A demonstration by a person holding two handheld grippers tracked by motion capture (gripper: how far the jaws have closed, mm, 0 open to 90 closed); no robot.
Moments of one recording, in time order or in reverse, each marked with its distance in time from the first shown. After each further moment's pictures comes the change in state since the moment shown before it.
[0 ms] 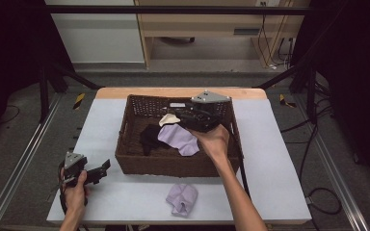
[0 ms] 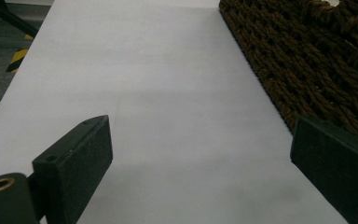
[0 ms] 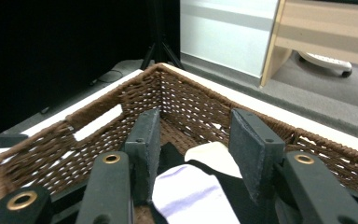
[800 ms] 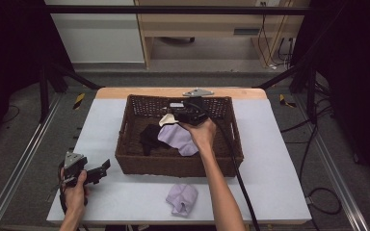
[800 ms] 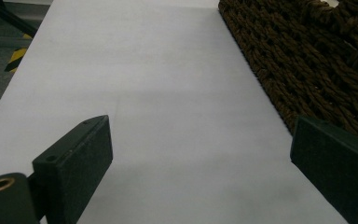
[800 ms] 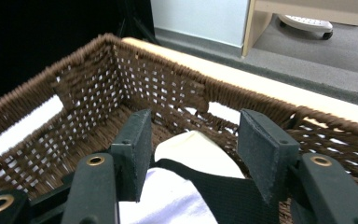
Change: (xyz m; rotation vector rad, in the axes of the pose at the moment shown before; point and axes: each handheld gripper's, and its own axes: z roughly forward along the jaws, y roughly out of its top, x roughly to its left) left arm 0.001 0.000 0.000 0.000 -0.006 -0.003; right arm -0.020 -0.016 0.069 0.104 -0.098 0.067
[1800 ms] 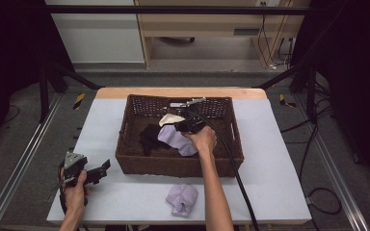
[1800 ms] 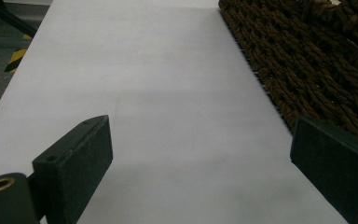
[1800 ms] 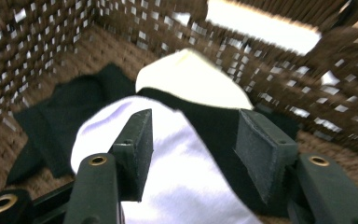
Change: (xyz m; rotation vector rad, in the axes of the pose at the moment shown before) left arm 0.000 0.000 0.000 0.001 0.001 0.003; right arm -0.009 -0.034 0.036 0.282 -0.006 0.021
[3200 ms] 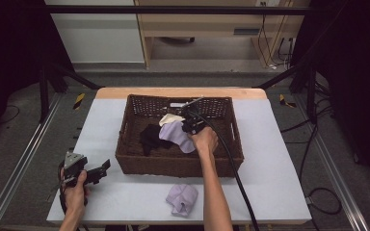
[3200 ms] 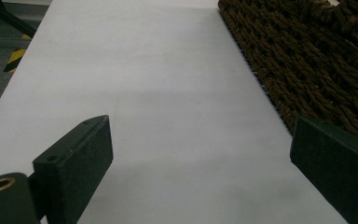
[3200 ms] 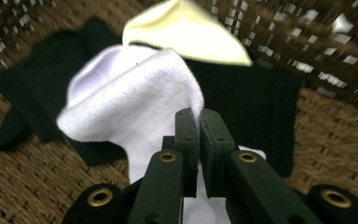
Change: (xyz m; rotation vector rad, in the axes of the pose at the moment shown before) left arm 0.000 0.000 0.000 -0.001 -0.002 -0.001; right arm -0.004 0.001 0.001 0.157 -0.020 0.025
